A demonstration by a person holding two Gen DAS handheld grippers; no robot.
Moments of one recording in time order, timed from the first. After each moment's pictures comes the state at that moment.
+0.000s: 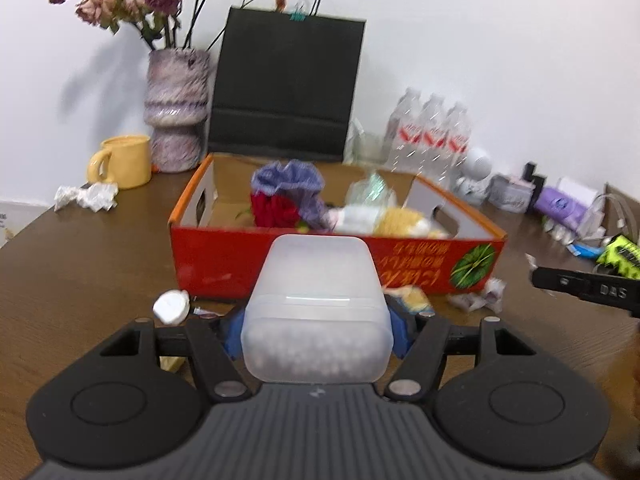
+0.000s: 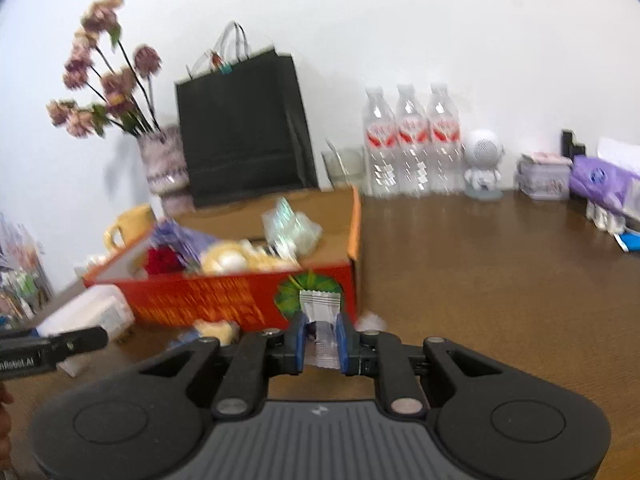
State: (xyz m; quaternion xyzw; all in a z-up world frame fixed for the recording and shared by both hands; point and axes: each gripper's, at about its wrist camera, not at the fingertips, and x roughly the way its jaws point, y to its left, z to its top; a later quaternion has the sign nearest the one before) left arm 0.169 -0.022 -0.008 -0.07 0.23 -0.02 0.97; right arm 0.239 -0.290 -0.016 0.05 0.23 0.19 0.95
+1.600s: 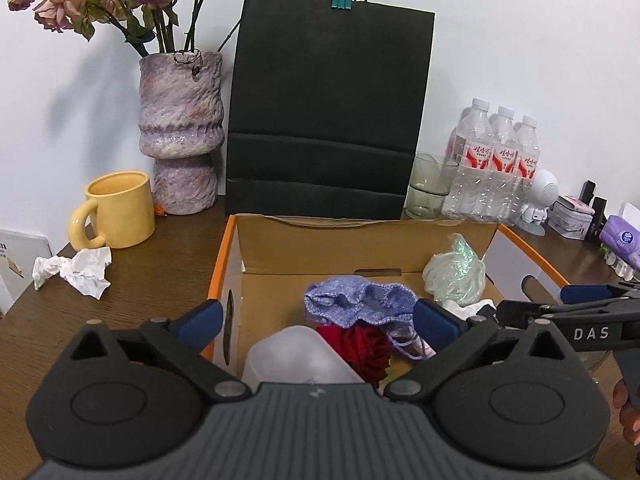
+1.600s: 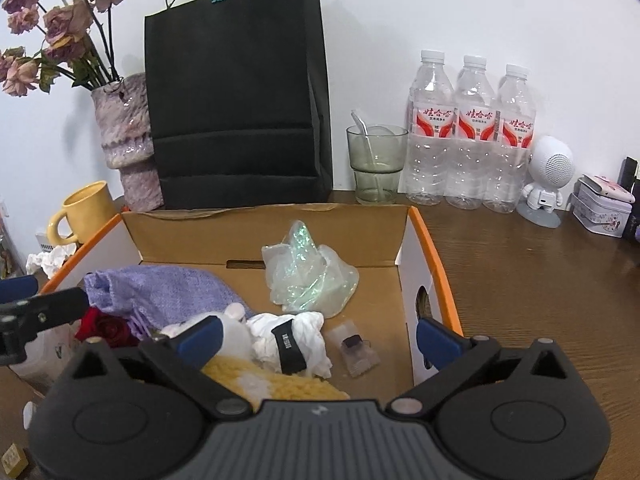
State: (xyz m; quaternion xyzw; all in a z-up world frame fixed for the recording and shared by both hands) left arm 0.318 0.029 0.009 -0.05 0.26 0.03 0.96; right arm 0.397 -0.185 -0.012 -0.01 0.31 0.15 0.94
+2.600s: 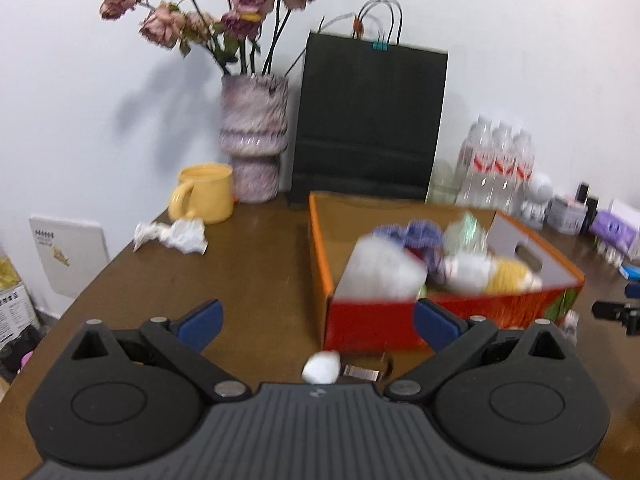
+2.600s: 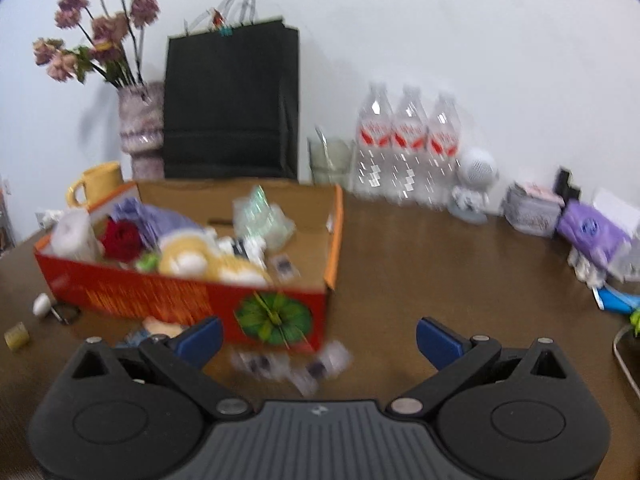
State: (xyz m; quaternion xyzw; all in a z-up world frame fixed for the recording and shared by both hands) left arm 0.173 0.068 0.011 -0.05 0.25 0.06 0.97; right arm 0.274 -0.276 -0.019 -0.05 0.28 0.13 0.95
